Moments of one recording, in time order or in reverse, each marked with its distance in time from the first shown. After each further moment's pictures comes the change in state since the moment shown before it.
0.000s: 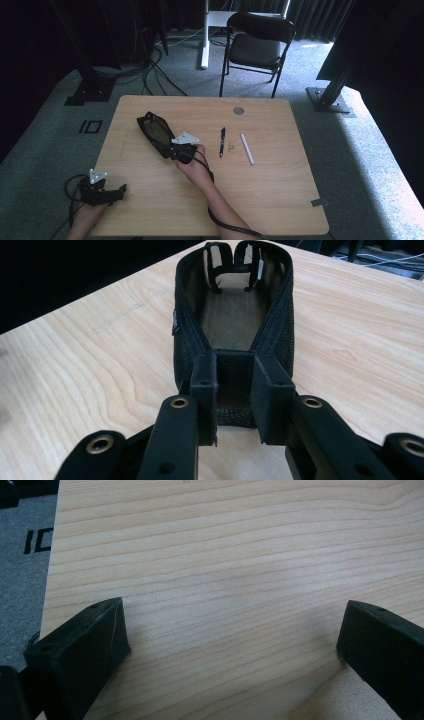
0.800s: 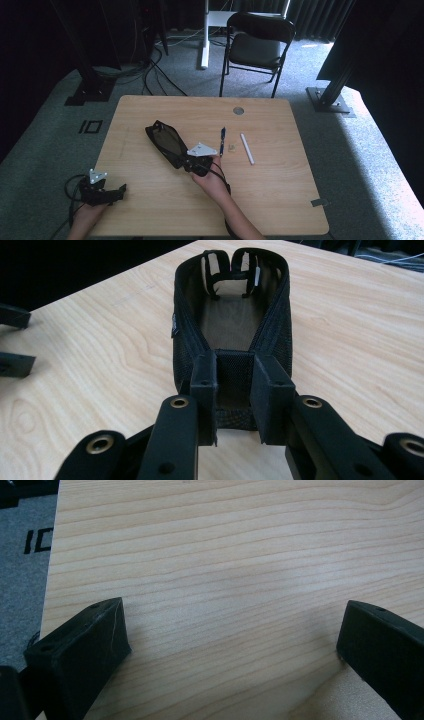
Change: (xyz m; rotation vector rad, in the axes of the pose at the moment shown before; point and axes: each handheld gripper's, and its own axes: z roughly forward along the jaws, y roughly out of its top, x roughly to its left) left arm 0.000 0.000 0.000 0.000 0.000 0.000; right arm -0.008 -0.029 -0.056 -0.013 0.018 -0.002
